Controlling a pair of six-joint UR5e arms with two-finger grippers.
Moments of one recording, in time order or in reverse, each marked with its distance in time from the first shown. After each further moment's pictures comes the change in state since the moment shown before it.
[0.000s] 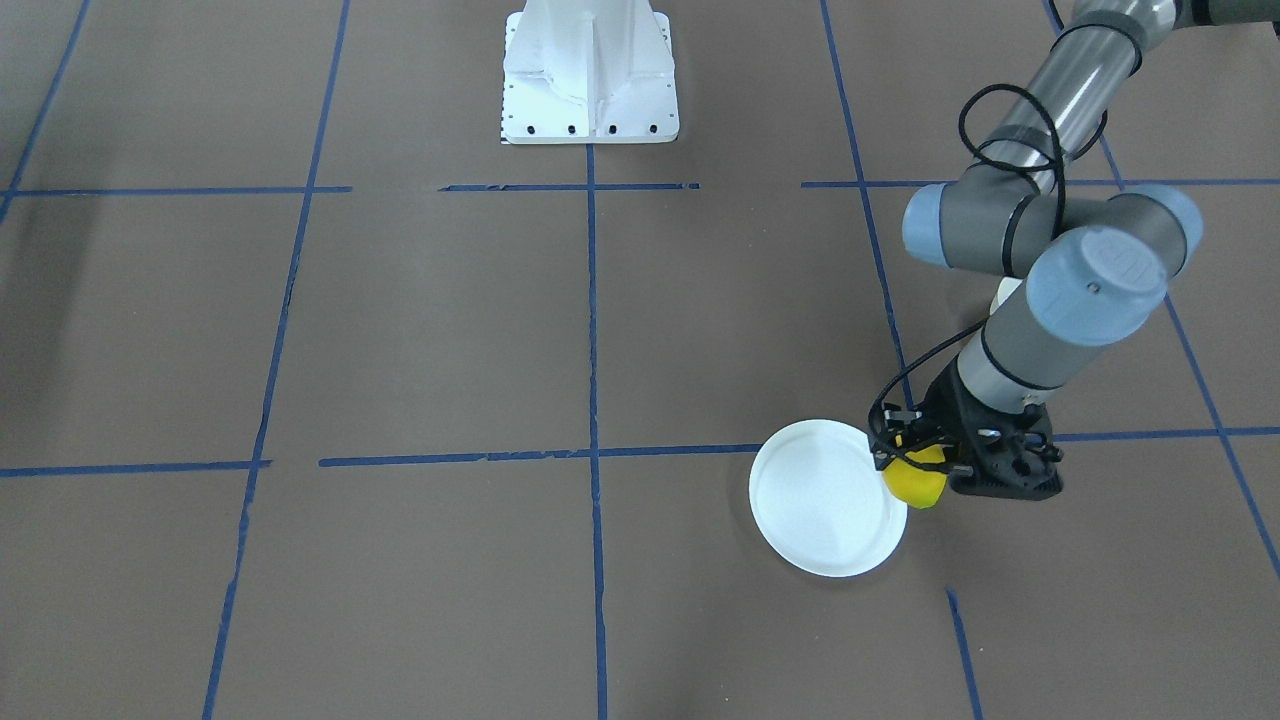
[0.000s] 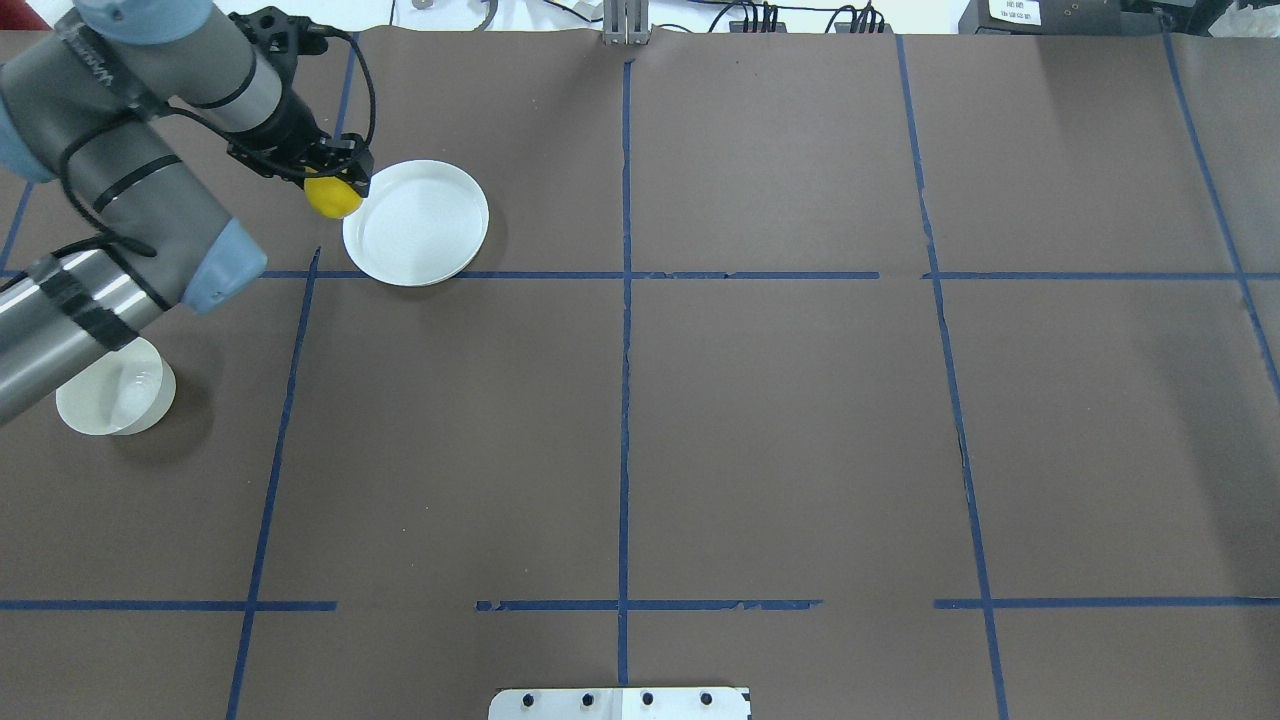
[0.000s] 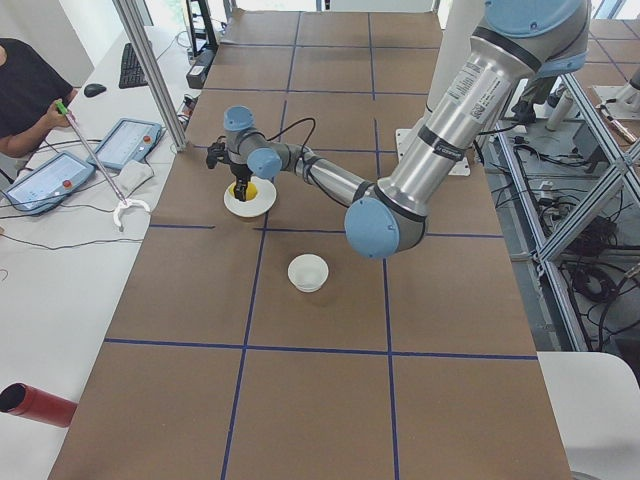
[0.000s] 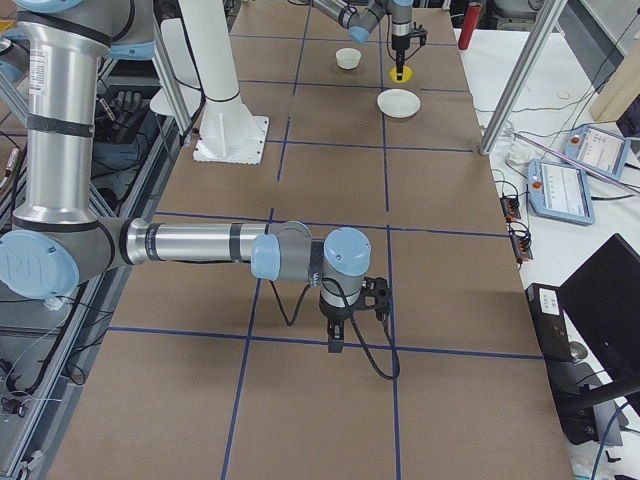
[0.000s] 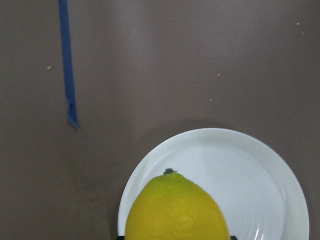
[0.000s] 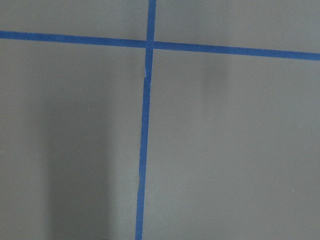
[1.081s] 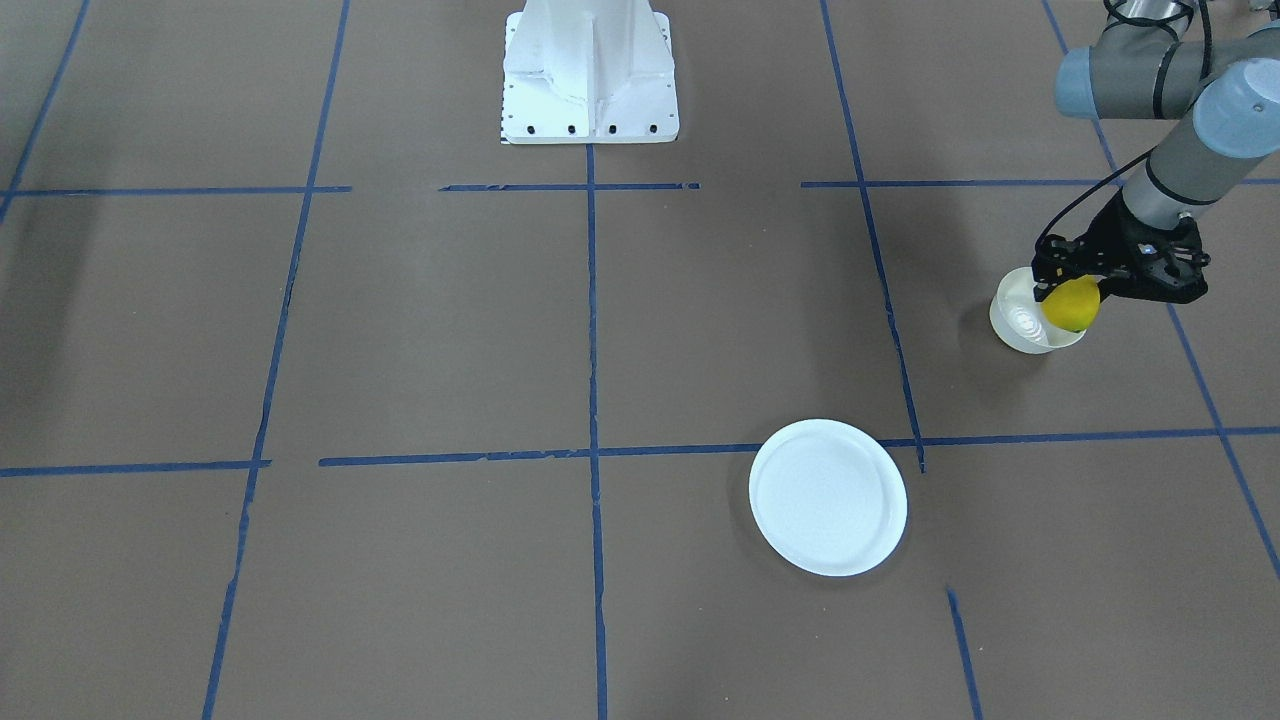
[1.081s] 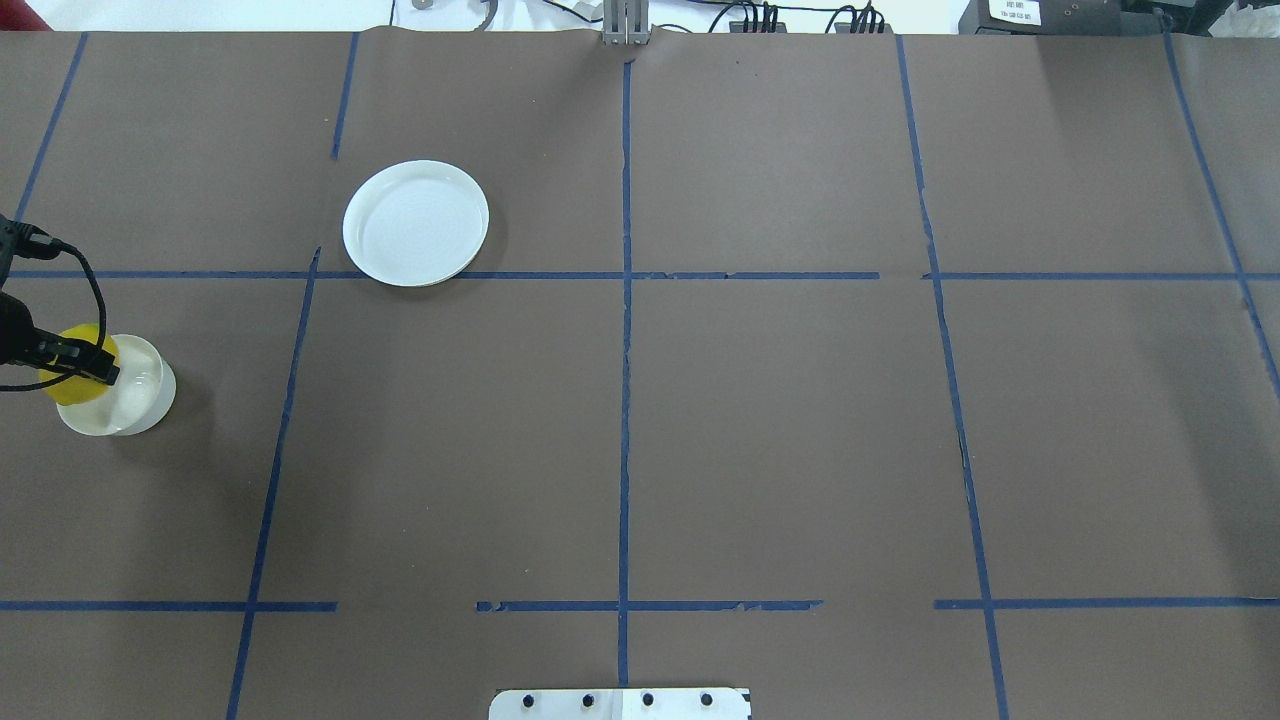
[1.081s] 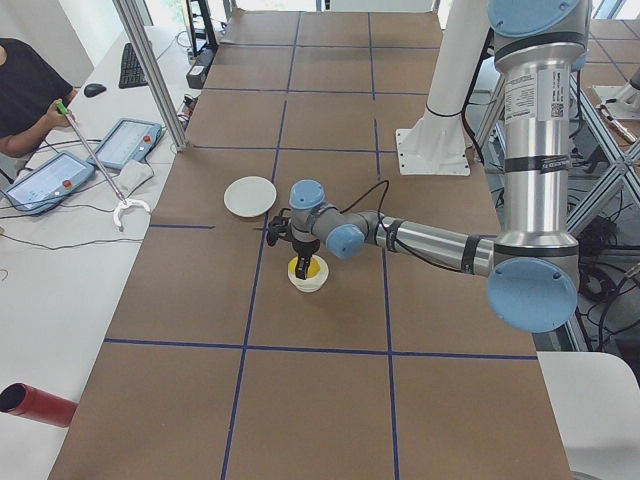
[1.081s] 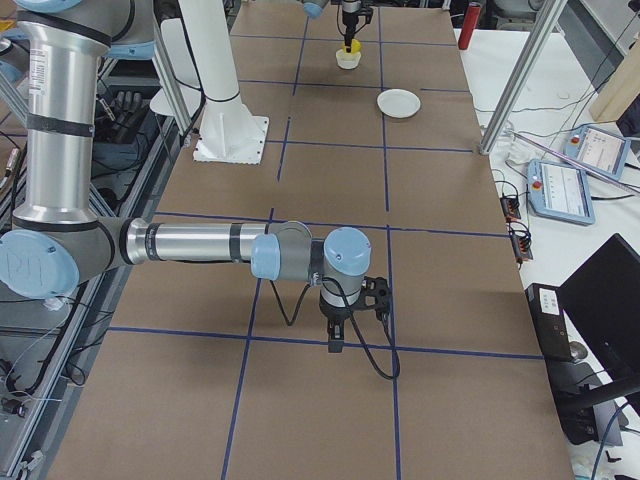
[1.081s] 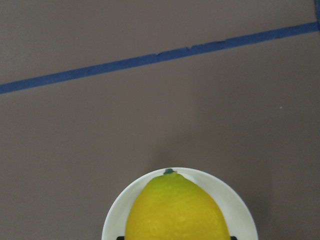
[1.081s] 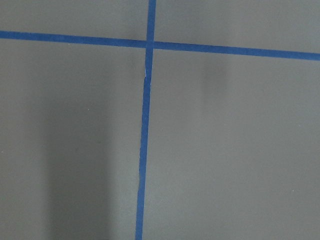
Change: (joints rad) left arm -0.001 0.606 -0.315 -0.117 0.006 0.165; right arm 0.000 0.000 0.000 0.000 0.000 0.000
